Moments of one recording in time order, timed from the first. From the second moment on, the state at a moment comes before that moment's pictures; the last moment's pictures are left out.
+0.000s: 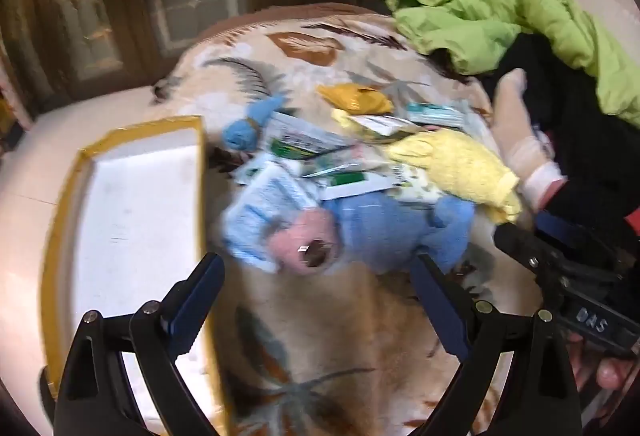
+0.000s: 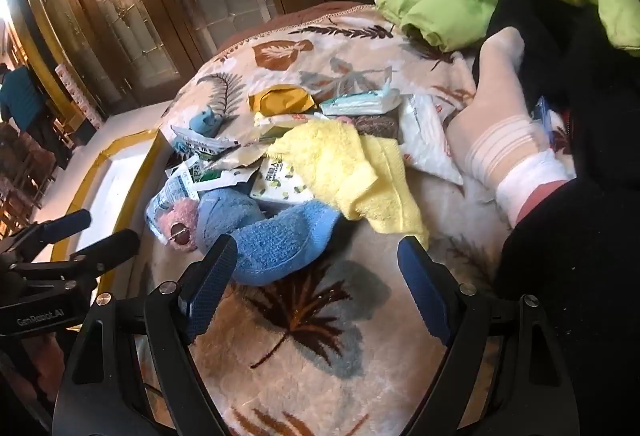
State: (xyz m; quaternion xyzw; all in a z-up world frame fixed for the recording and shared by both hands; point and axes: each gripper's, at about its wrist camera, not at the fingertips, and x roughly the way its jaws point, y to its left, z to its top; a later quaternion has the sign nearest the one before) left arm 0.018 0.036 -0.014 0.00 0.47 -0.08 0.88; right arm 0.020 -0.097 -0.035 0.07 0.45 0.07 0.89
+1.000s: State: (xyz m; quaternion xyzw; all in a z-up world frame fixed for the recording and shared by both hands) left arm 0.081 -0.035 -0.074 -0.12 0.57 0.01 0.81; right arm 0.120 -0.132 -0.054 0.01 0.55 0.12 0.83
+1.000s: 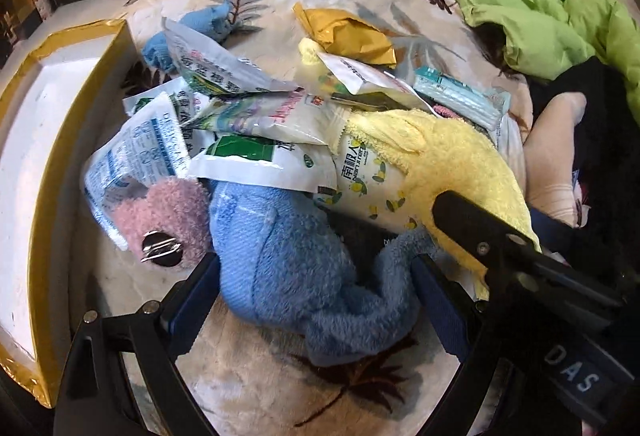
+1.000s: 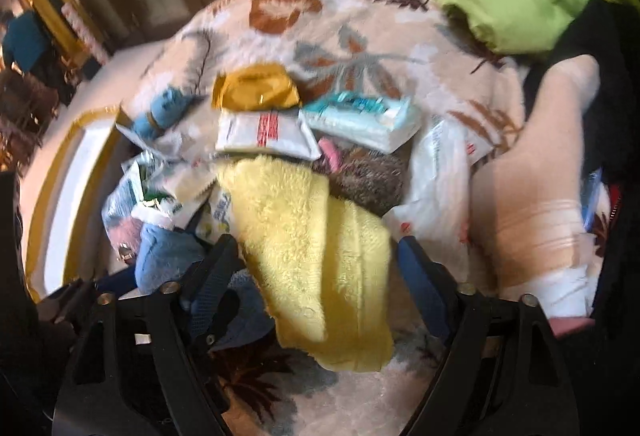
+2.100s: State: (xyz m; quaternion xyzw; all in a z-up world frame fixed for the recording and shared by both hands) left arm 0.002 0.032 -0.014 -0.05 0.56 -0.09 0.82; right arm 0.054 -0.132 0.007 0.15 0.50 0.18 0.83
